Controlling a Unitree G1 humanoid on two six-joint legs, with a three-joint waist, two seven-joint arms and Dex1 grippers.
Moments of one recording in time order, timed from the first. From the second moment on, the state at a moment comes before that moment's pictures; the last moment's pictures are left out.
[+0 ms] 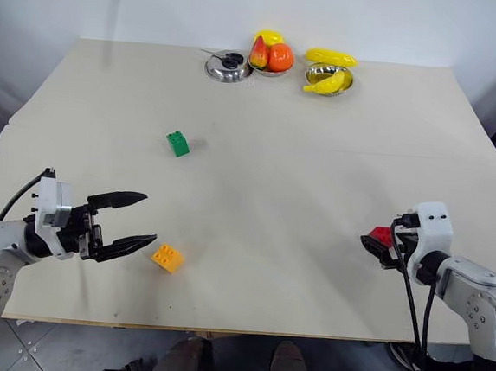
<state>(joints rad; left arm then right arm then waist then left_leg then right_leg) -0.04 0.73 0.30 -0.19 -0.59 0.21 -1.06 -0.15 -0.77 -0.35 -0.29 0.65 1.07 0.36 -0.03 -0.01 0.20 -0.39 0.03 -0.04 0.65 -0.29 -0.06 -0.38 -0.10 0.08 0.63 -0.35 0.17</state>
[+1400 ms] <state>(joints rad) 0.07 0.73 0.36 -0.20 -0.56 0.15 -1.05 -1.04 -0.64 0.31 1.01 0.11 -0.24 1.55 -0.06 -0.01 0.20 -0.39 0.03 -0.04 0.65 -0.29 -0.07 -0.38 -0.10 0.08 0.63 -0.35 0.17</state>
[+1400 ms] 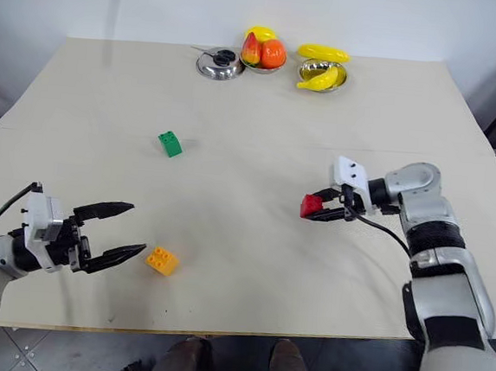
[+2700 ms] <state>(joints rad) 0.13 0.73 0.56 0.16 -0.50 0.01 -1.00 -0.41 -0.91 0.01 0.36 0.75 -0.13 1.53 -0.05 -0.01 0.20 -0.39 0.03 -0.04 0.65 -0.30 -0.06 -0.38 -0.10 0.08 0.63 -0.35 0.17</state>
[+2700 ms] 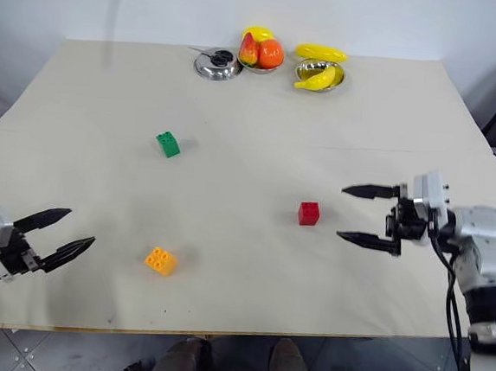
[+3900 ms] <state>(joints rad) -1.05 0.46 0.11 1.28 -0.05 -0.15 -0.58 -0.05 -0.74 -0.26 -0.20 0.70 0.08 1.21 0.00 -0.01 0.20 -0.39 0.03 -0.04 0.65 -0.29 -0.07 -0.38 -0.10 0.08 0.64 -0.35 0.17</state>
